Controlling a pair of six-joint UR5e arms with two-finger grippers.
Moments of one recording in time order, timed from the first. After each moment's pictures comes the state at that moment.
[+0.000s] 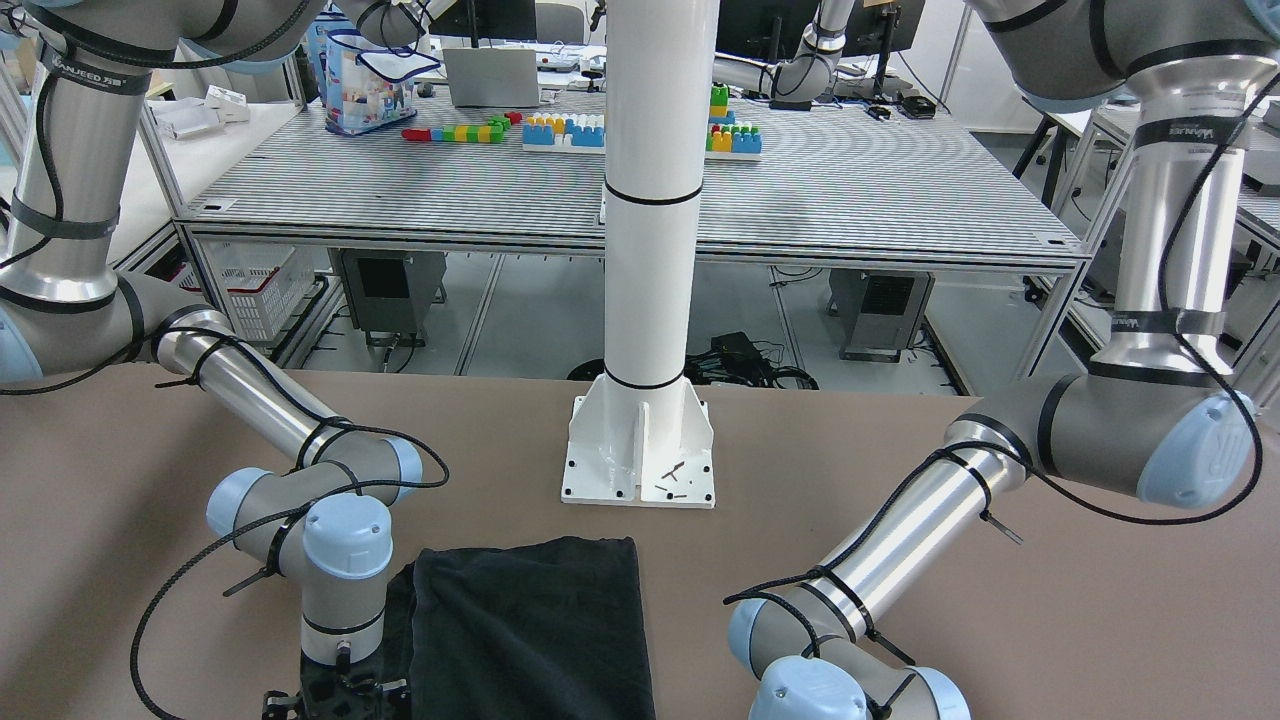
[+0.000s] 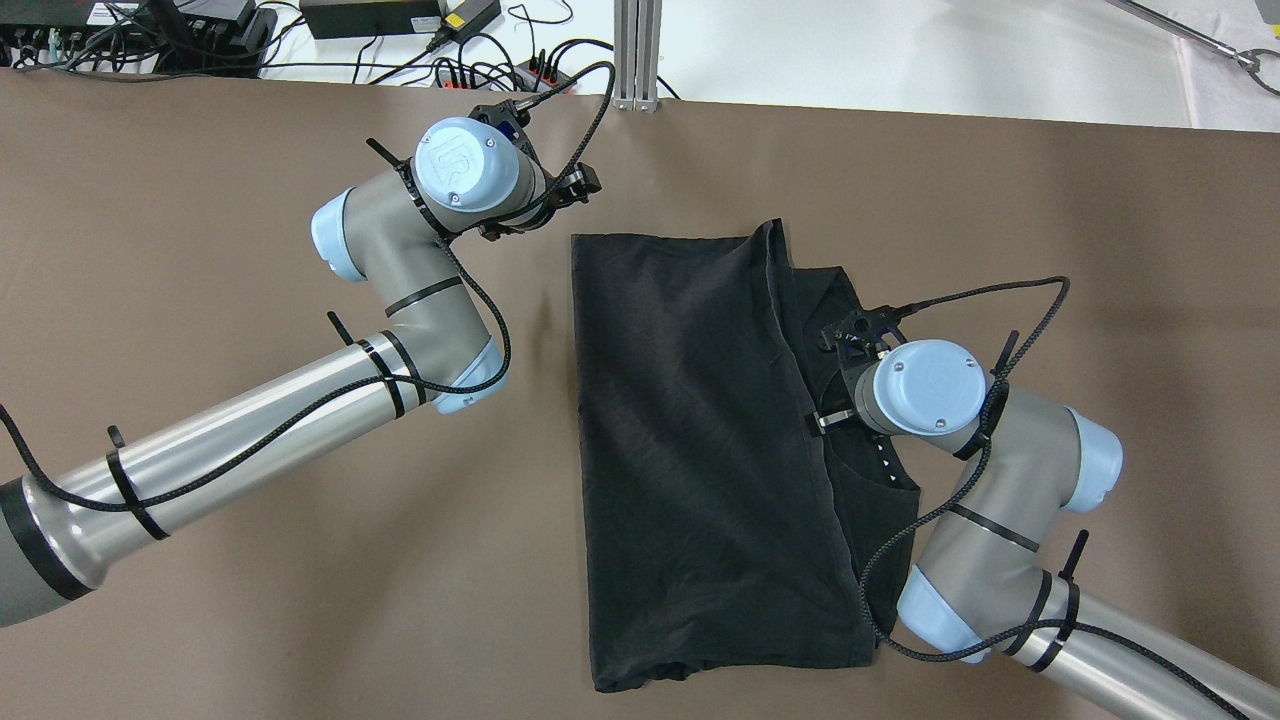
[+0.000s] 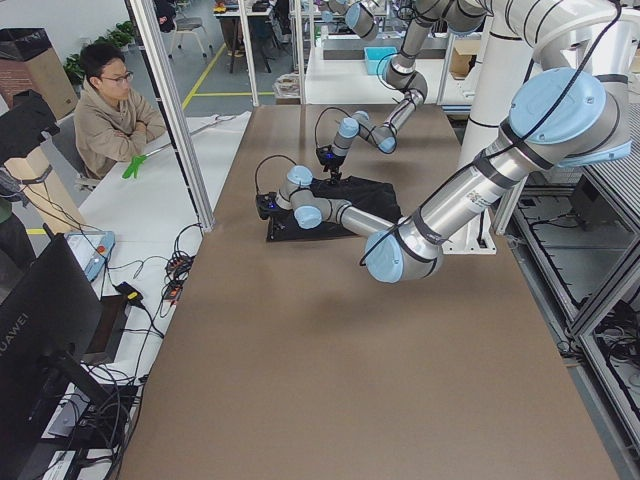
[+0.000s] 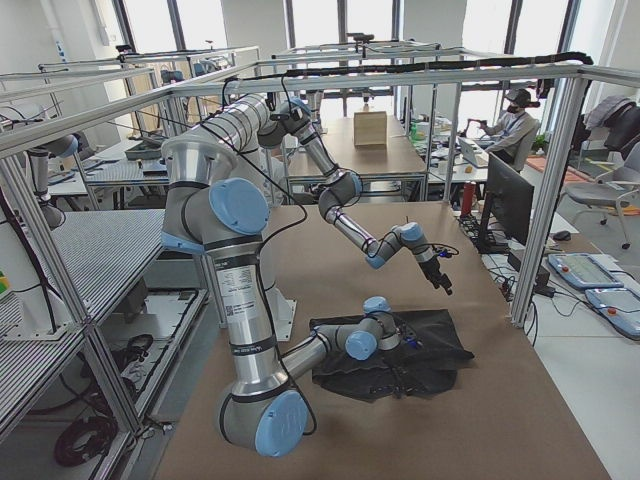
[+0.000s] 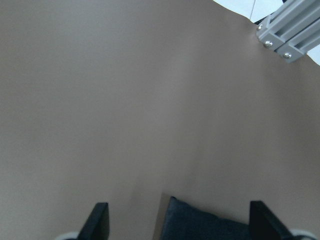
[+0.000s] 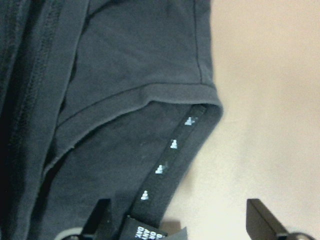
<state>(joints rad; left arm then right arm) -0.77 -2.55 -0.98 -2.22 -1.67 -1.54 0.67 -1.23 1.68 -1.33 1.64 0.71</state>
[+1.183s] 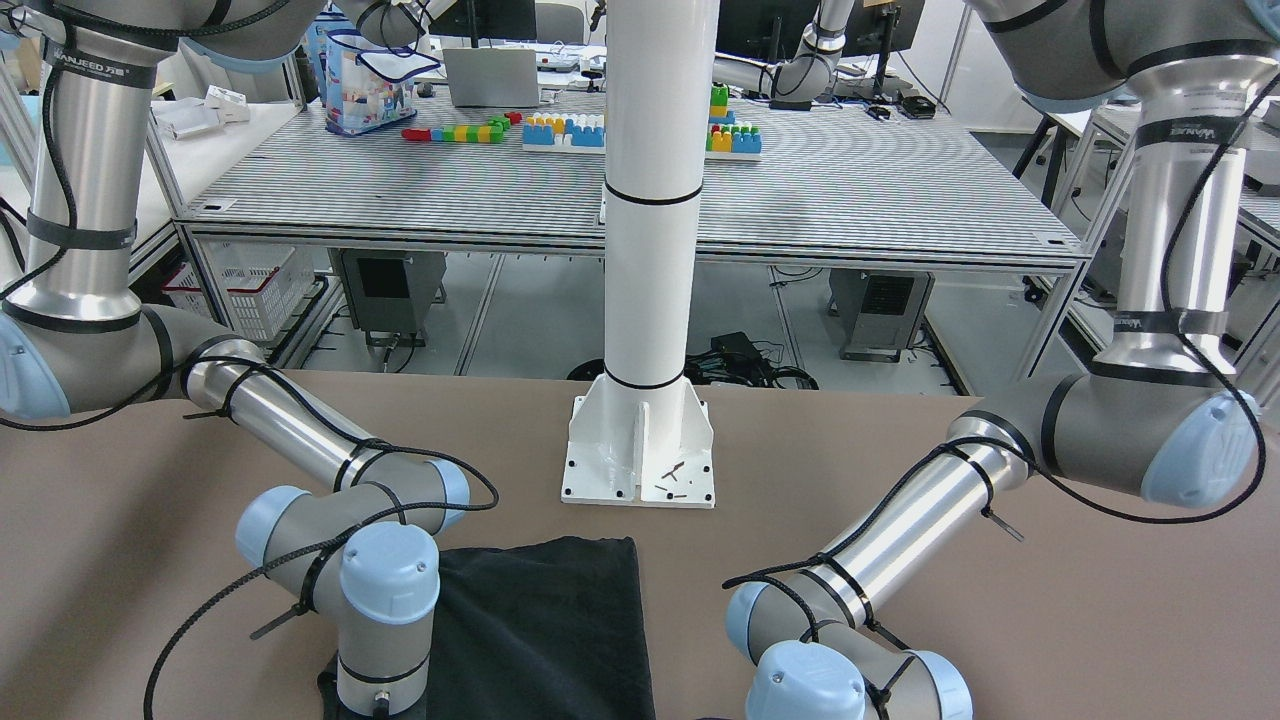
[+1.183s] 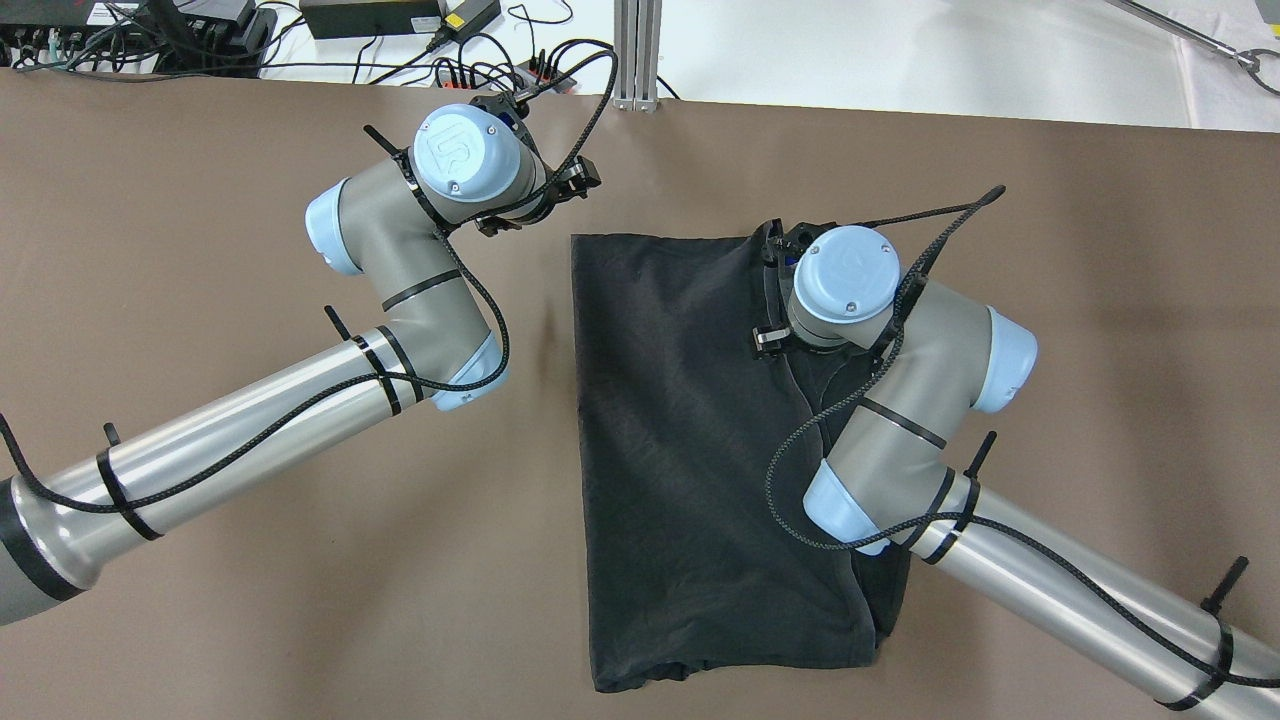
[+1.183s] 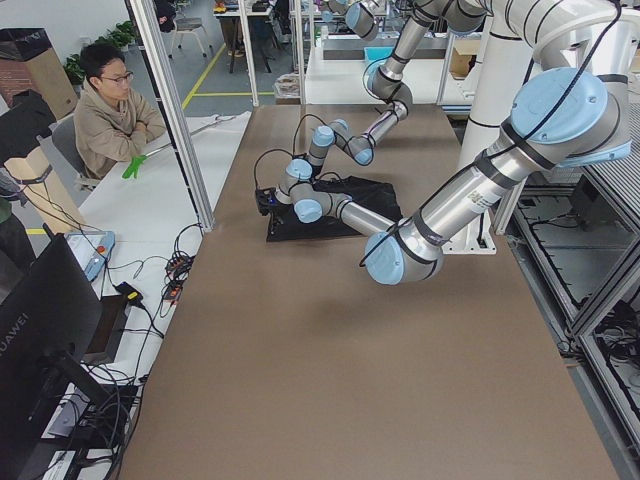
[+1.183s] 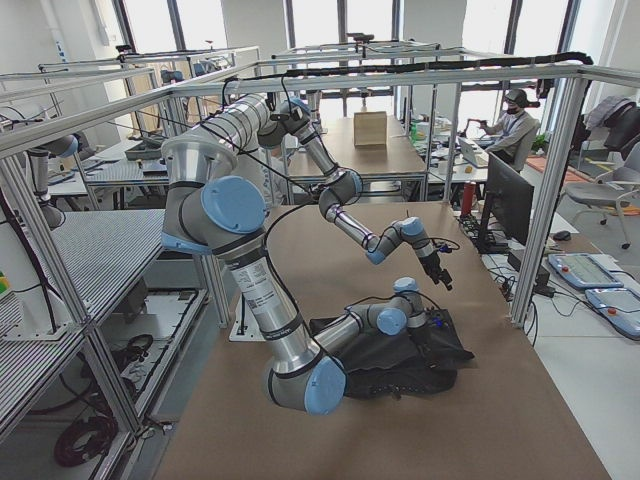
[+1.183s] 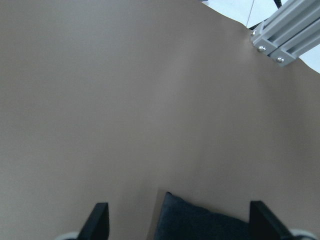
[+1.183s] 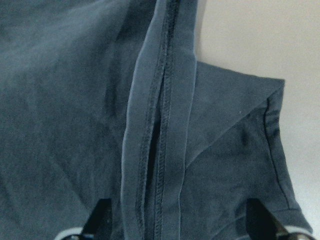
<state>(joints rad) -0.79 -2.54 -1.05 -2.15 -1.69 -1.54 0.74 -0.92 1.38 -1.35 1.70 0.80</state>
